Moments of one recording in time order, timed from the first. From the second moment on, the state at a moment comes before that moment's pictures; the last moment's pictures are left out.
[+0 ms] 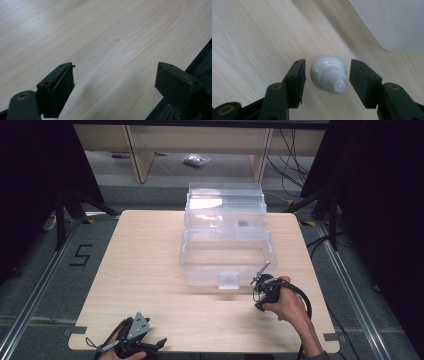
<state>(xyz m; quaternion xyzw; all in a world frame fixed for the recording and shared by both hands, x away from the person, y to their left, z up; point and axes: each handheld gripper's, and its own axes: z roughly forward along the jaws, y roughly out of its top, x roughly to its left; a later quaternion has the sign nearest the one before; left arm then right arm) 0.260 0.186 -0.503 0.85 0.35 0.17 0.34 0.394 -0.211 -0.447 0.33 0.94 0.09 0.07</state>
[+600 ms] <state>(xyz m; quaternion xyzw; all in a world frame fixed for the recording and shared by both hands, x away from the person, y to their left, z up) 0.260 0.186 -0.503 0.85 0.35 0.17 0.34 0.400 -0.206 -0.448 0.31 0.95 0.06 0.07</state>
